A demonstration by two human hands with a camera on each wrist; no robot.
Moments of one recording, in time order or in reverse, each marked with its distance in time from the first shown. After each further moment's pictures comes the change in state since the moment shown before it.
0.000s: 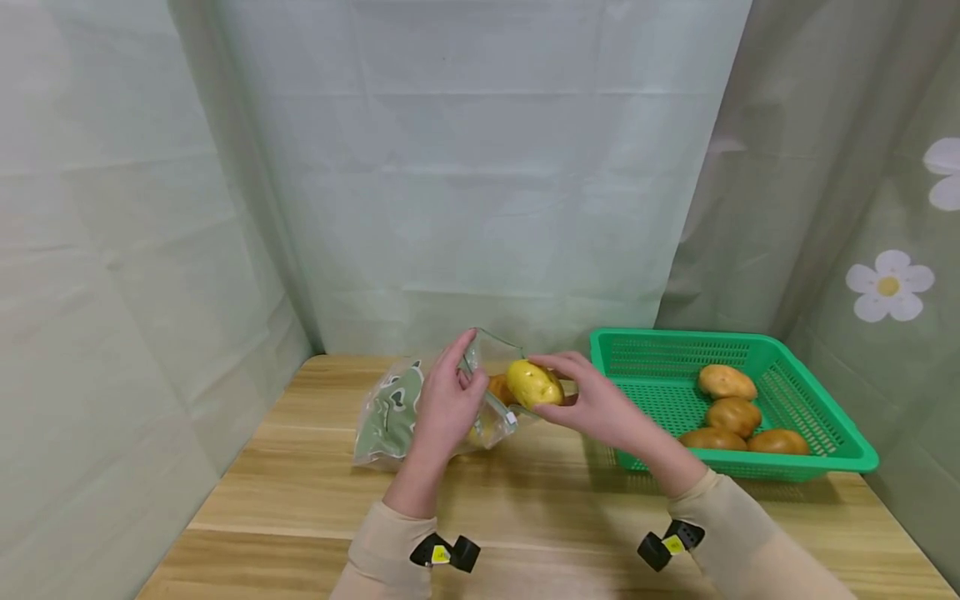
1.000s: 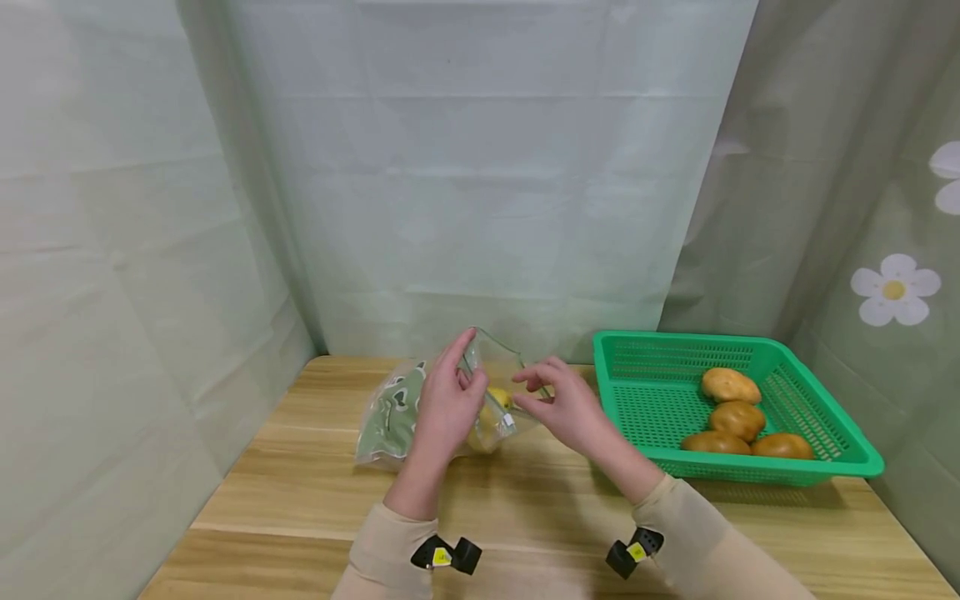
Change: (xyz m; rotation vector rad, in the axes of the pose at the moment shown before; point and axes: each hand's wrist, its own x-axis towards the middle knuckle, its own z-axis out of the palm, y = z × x) left_hand -0.001 0.003 -0.003 -0.036 0.008 -0.020; right_hand 0.020 0.001 0.040 -0.051 0.178 0.008
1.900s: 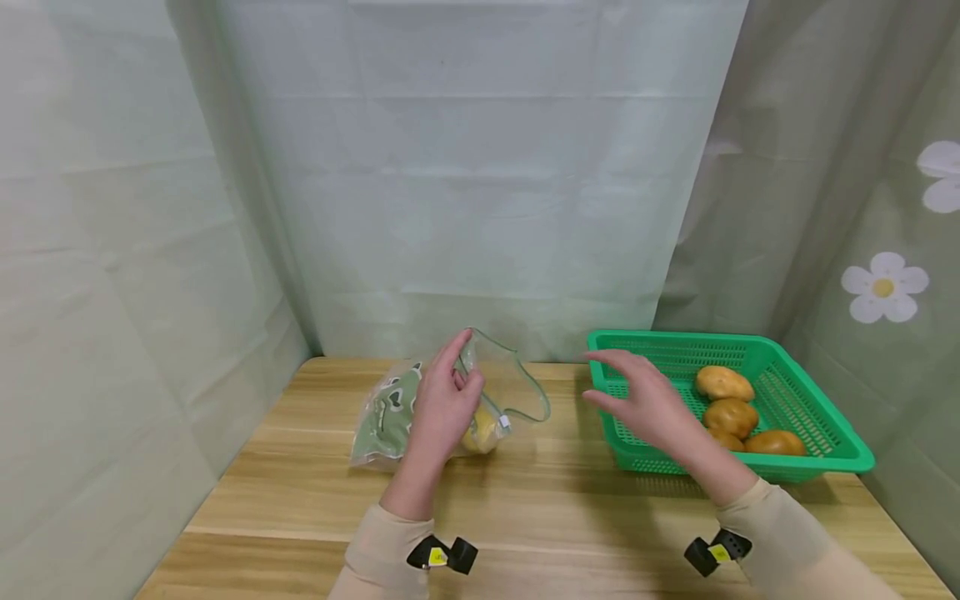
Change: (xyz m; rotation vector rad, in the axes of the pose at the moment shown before) left_hand 0.001 -0.004 0.000 0.017 0.006 0.037; right_hand -0.034 0.025 -0.089 -0.337 -0.005 0.060
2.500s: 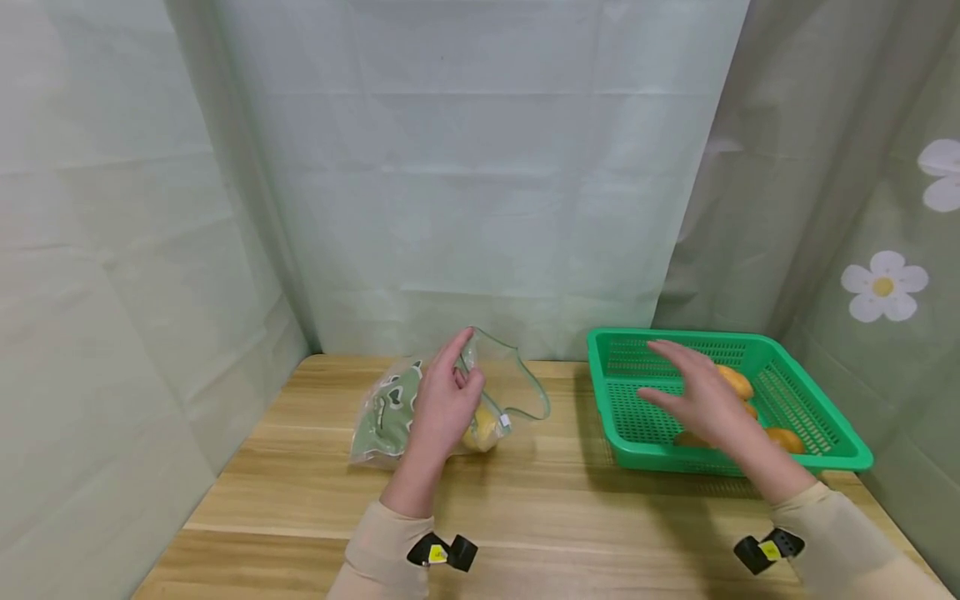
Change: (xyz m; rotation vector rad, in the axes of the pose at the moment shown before) left_hand 0.000 0.002 0.000 -0.013 -0.020 0.008; right_hand -0.017 0.057 -0.039 -0.116 0.027 0.038
